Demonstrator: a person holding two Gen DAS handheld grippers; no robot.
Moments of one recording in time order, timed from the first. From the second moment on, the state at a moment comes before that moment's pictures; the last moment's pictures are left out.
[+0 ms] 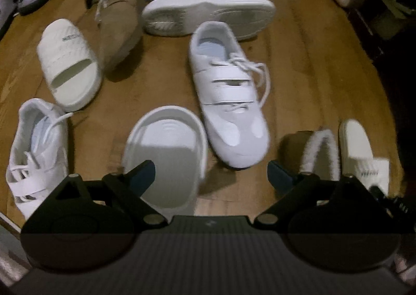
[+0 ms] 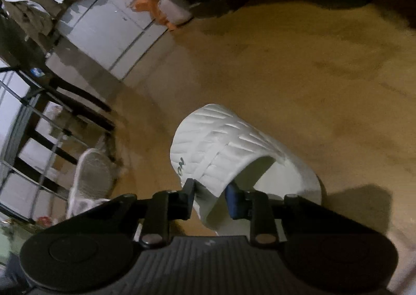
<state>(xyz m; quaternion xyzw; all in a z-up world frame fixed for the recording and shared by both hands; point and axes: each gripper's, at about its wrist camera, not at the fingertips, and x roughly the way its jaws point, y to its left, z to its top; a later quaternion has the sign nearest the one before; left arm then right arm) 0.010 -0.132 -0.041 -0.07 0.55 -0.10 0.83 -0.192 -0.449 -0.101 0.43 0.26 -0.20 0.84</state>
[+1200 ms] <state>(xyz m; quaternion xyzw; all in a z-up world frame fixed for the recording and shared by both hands) 0.211 -0.136 -0.145 -0.19 0.59 -0.05 0.78 -0.081 -0.352 -0.010 0.29 0.43 0.00 0.85</state>
